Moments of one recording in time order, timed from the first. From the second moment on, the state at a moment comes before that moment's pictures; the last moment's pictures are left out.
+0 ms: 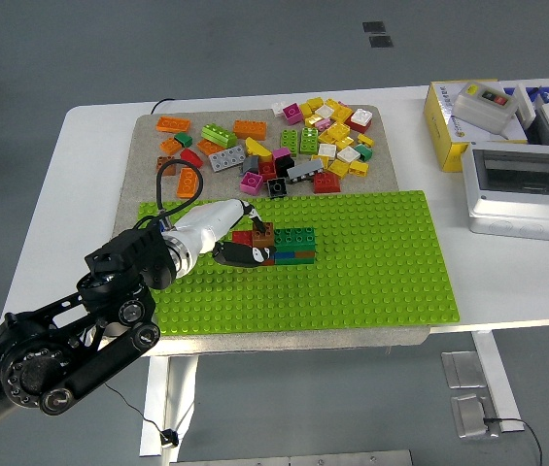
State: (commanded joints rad) left arm -0.62 0.22 -0.65 -1.46 1.75 -0.08 0.57; right arm 0.22 -0.17 1.19 0.18 -0.98 -0.11 -0.35
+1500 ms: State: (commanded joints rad) left arm -0.33 0.39 -0.97 -1.47 1.72 0.13 0.00; right arm 0.21 -0.15 1.14 0.18 -0.94 -0.11 -0.36
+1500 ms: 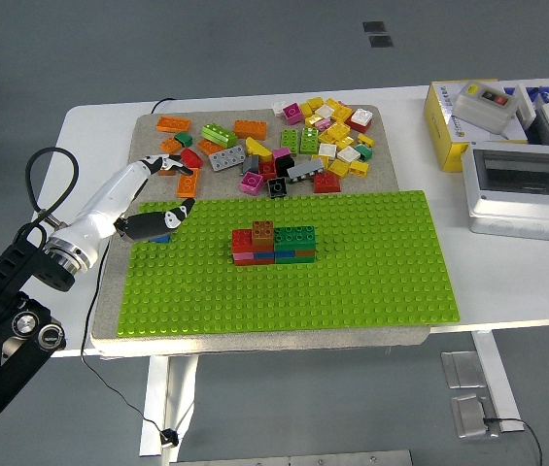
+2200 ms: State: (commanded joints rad) left arm -0.40 0.41 -0.90 -1.32 1.99 0.01 0.11; right arm 0.22 -0.12 1.05 0.18 -0.85 -0.11 -0.34
